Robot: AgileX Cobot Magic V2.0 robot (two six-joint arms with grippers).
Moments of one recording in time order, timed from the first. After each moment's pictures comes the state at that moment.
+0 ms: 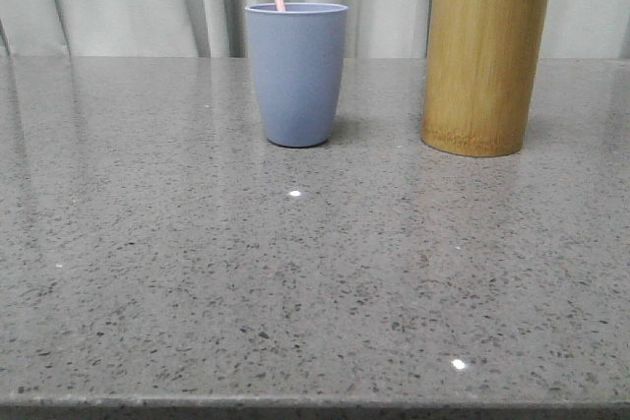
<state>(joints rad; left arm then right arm) -0.20 0.47 -0.57 -0.23 0.53 0.07 0.23 0.32 -0.44 0.15 0.38 -0.01</state>
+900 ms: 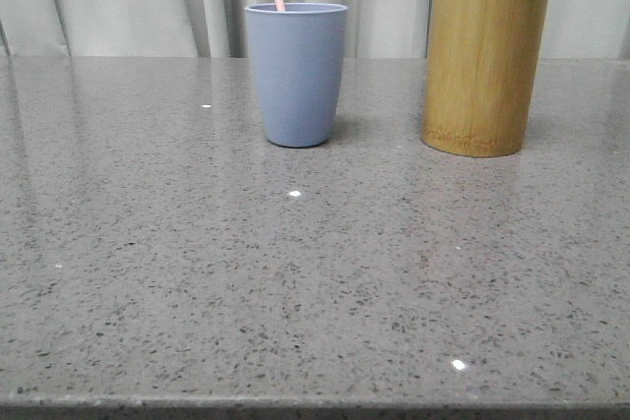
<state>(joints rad) -0.03 0.09 -0.03 -0.16 0.06 0.07 0.23 0.32 -0.44 0.15 0.38 -0.01</state>
